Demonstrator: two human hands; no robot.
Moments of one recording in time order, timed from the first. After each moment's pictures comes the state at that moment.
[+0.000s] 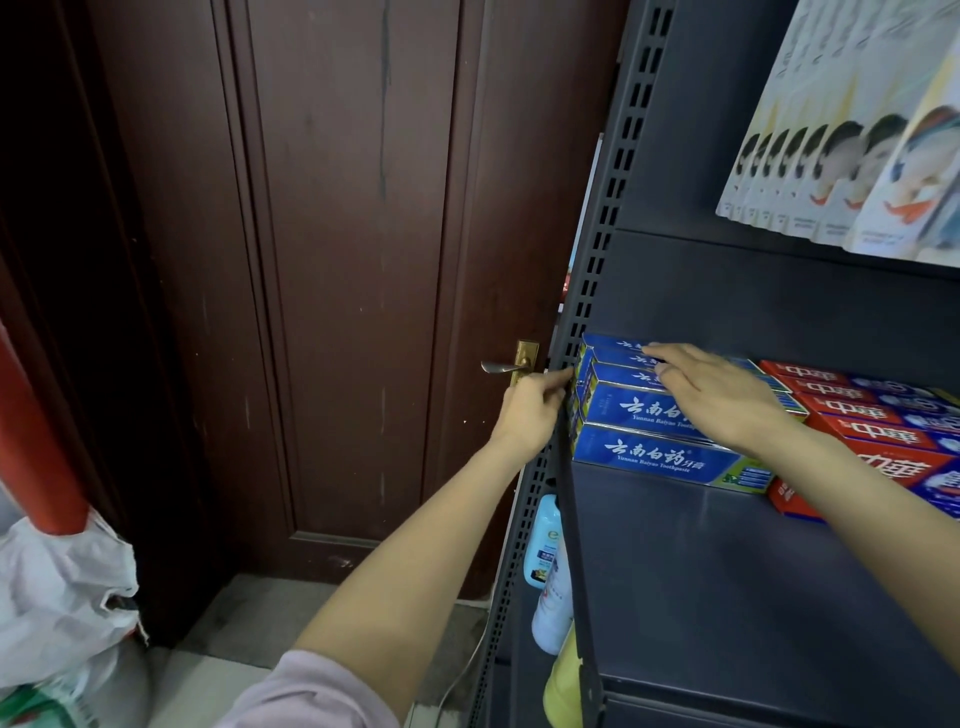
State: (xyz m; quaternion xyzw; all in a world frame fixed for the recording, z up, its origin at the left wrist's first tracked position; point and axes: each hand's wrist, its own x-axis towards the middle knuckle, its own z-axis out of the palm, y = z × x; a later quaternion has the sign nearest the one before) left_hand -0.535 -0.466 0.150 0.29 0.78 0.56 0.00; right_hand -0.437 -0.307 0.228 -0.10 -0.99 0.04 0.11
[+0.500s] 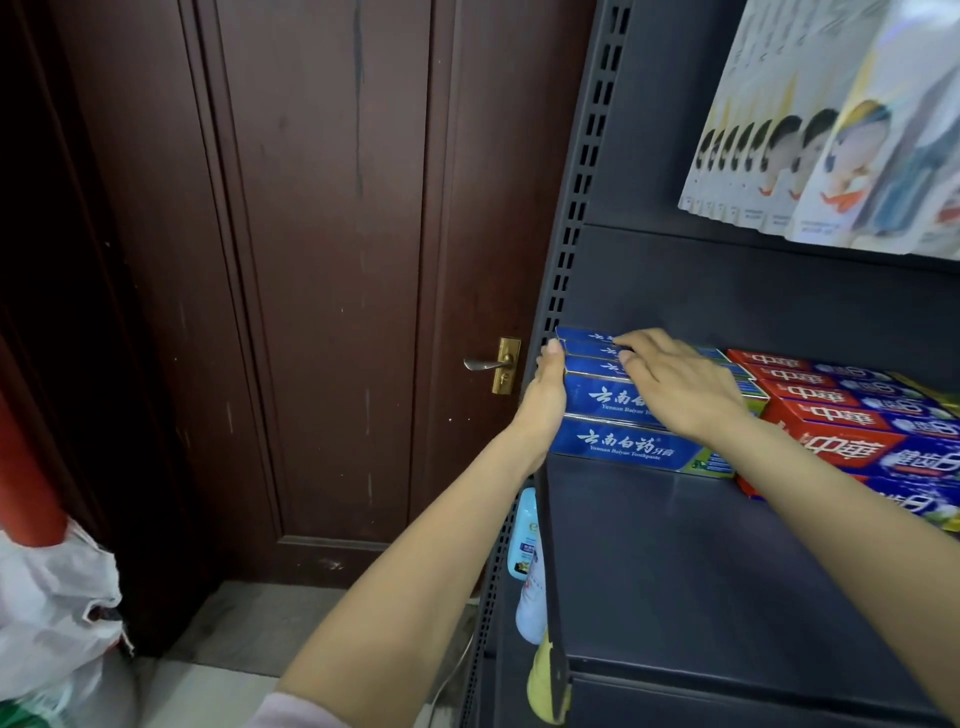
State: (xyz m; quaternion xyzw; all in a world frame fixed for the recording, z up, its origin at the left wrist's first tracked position) left_hand -0.509 -0.432 0.169 0.14 0.58 0.77 0.23; right_hand -0.436 -0.315 0.227 -0.12 -0.98 0.02 0.14
